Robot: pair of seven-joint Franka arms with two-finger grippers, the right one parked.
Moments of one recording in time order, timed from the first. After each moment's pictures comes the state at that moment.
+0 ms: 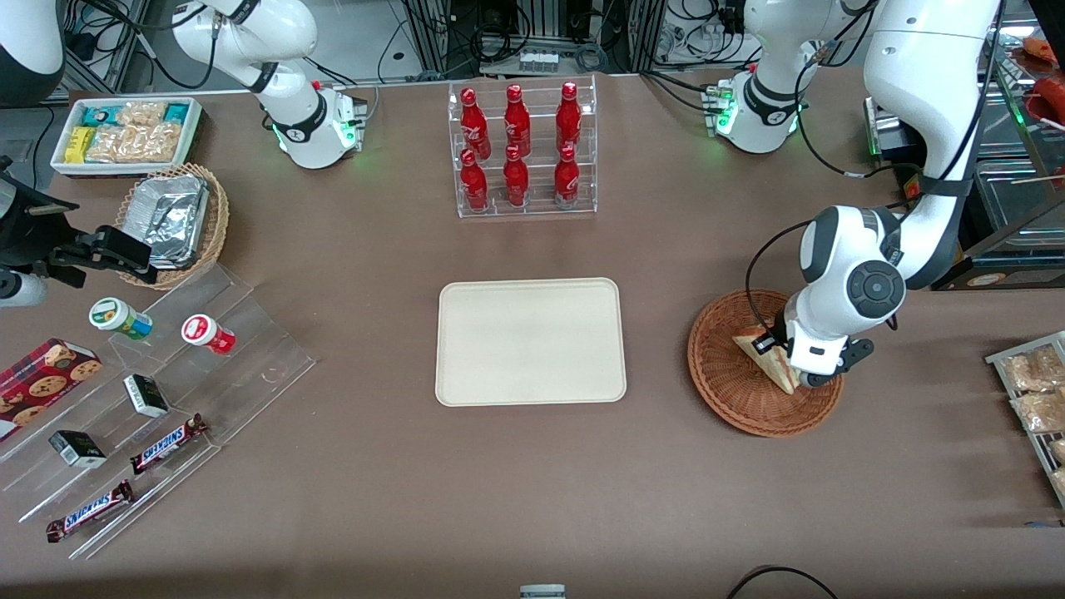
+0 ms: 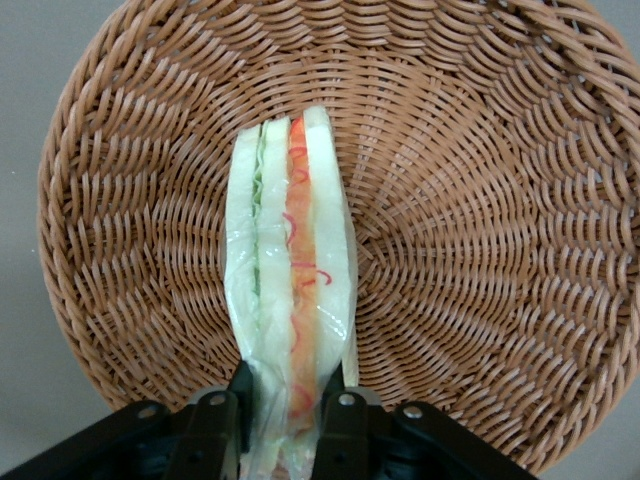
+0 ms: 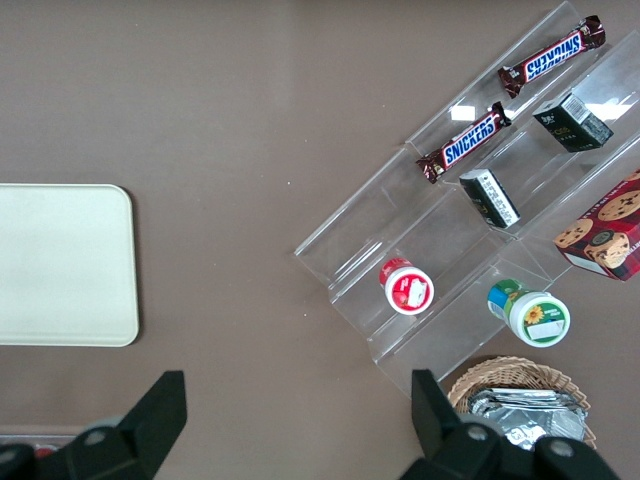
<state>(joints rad) -0.05 0.35 -0.12 -2.05 0.04 2.26 -0.72</state>
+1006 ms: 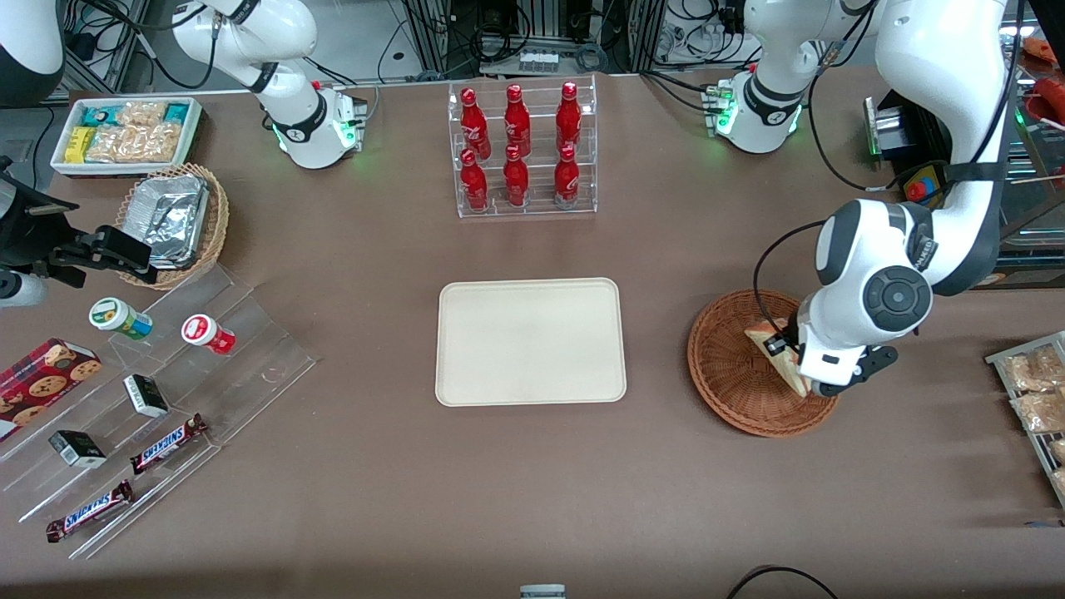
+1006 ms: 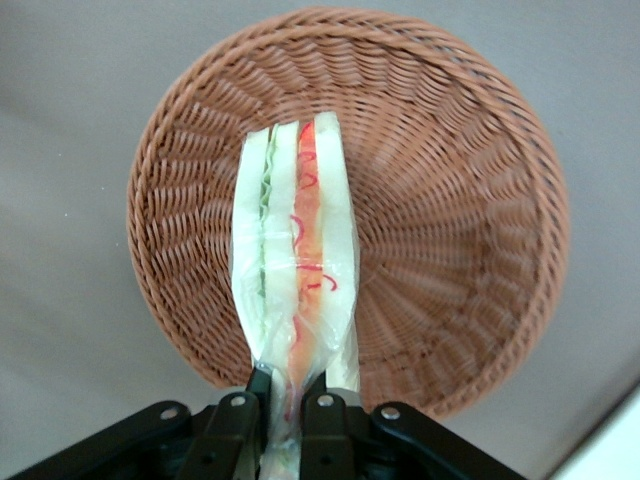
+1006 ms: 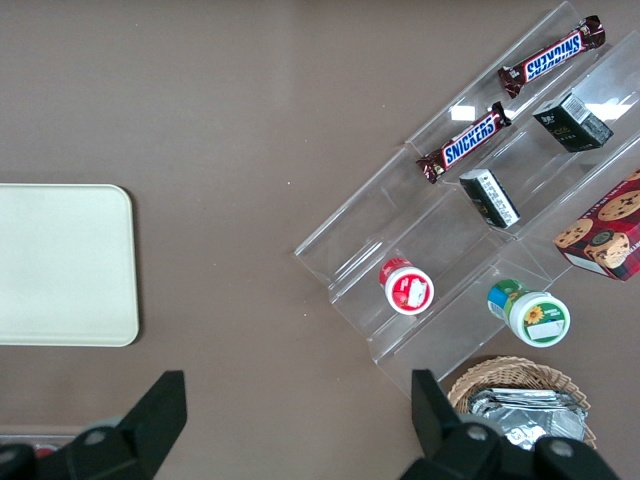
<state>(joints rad) -0.09 0.34 -0.14 -1.80 0.09 1.93 -0.72</state>
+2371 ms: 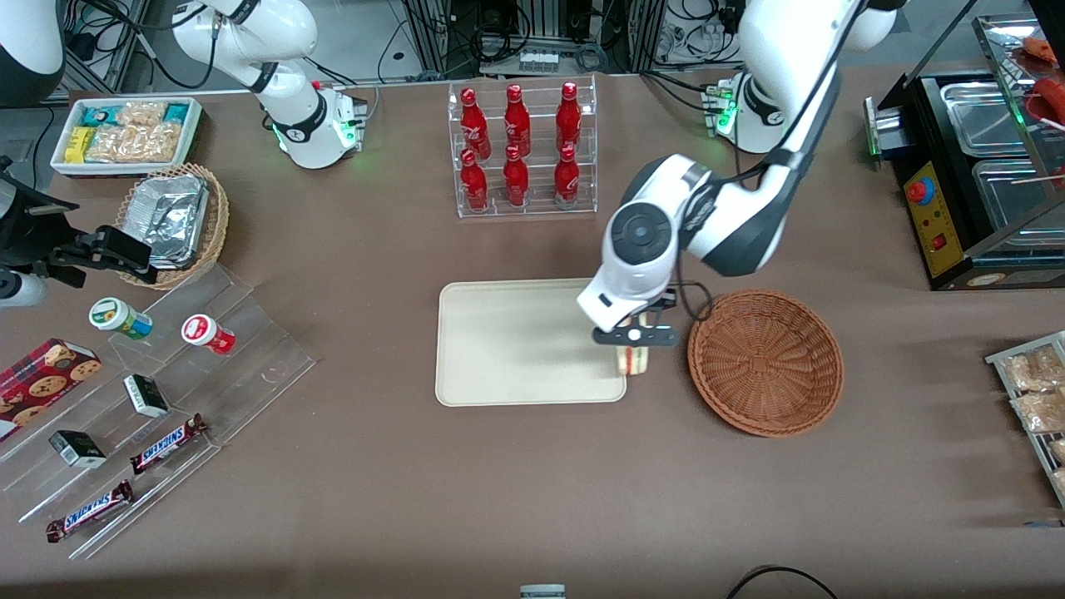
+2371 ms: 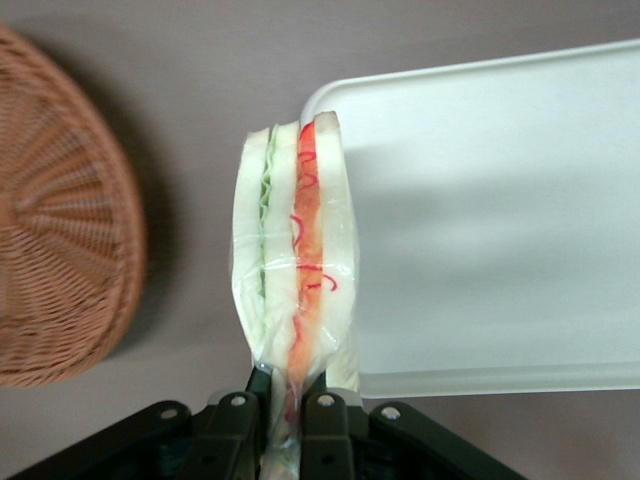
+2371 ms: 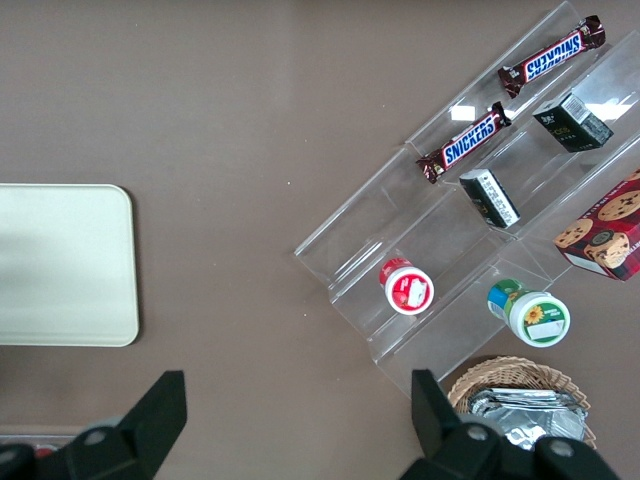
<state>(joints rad) -0.50 0.50 -0.16 -1.58 0.09 1.91 -0.58</state>
